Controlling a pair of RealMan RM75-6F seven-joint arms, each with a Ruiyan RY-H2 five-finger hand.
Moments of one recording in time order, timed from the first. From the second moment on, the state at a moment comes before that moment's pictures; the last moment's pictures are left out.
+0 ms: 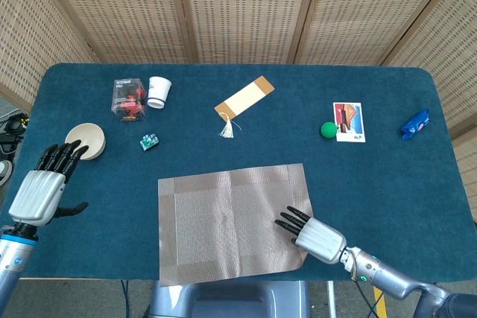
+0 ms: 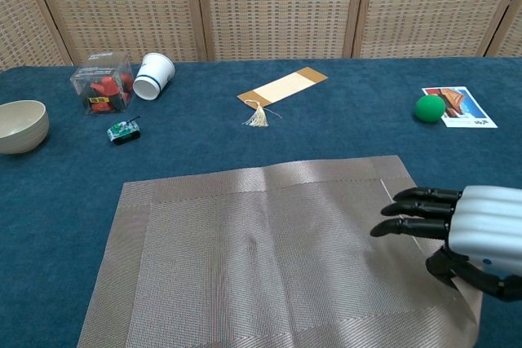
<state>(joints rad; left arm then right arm) -0.29 -0.98 -0.07 -1.90 1.41 1.30 0.20 0.63 -1.40 -0.30 -1.35 -1.91 1.18 -0.11</state>
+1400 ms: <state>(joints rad) -0.29 -0.99 -0.07 -1.89 1.40 1.30 0.22 0.57 -1.09 -0.22 -1.43 -1.90 1.37 -0.19</state>
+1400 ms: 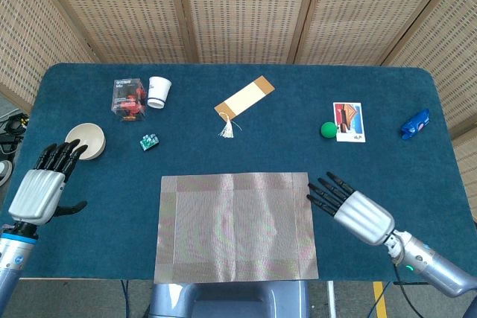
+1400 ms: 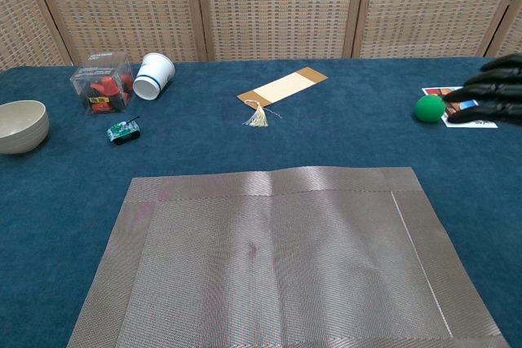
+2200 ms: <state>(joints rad) -0.41 -1.20 -0.13 -1.34 1.19 1.00 0.03 0.25 -1.21 -0.04 -1.45 -1.51 1.54 0.00</state>
